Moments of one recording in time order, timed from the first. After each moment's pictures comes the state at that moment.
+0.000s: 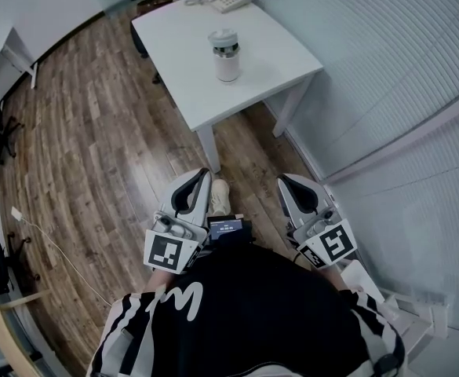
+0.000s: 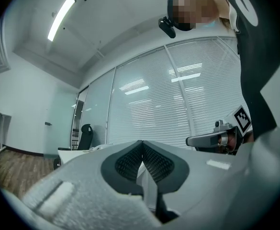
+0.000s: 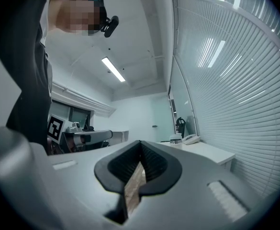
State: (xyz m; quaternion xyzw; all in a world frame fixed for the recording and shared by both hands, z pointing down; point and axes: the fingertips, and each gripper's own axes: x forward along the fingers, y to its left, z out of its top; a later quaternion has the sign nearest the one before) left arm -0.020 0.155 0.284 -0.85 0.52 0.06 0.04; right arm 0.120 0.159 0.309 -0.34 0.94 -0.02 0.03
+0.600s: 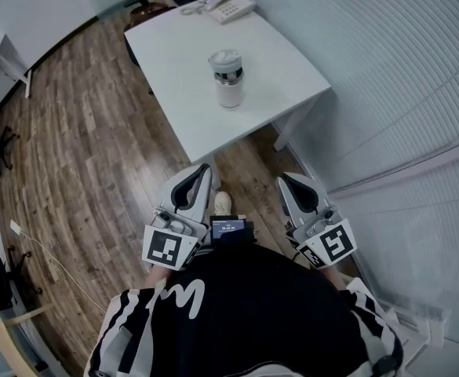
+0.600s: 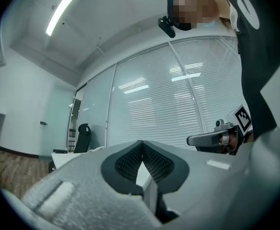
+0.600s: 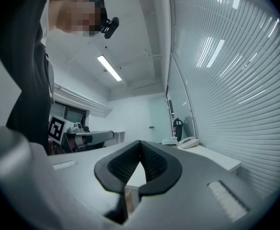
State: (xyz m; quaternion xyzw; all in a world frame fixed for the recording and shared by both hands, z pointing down) left arm -0.044 0.041 0.289 -0.86 0.50 0.06 0.04; right arm 0.095 0.052 0.309 -0.35 0.93 -0.01 0.03
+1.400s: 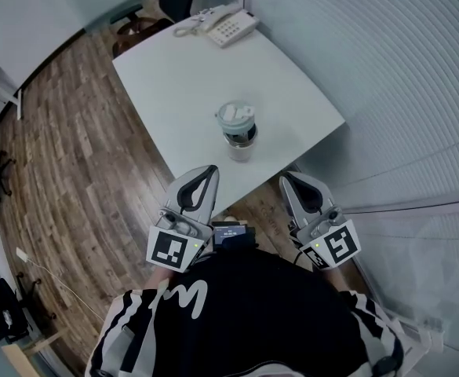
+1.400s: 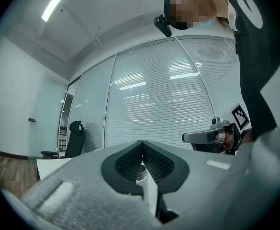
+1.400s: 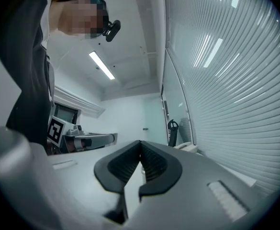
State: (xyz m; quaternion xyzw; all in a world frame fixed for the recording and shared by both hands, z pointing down) left arm -0.076 -0.137 0.285 -0.89 0.46 0.04 0.03; right arm 0.052 -0.121 0.290 -0.38 0.92 -0.01 0.04
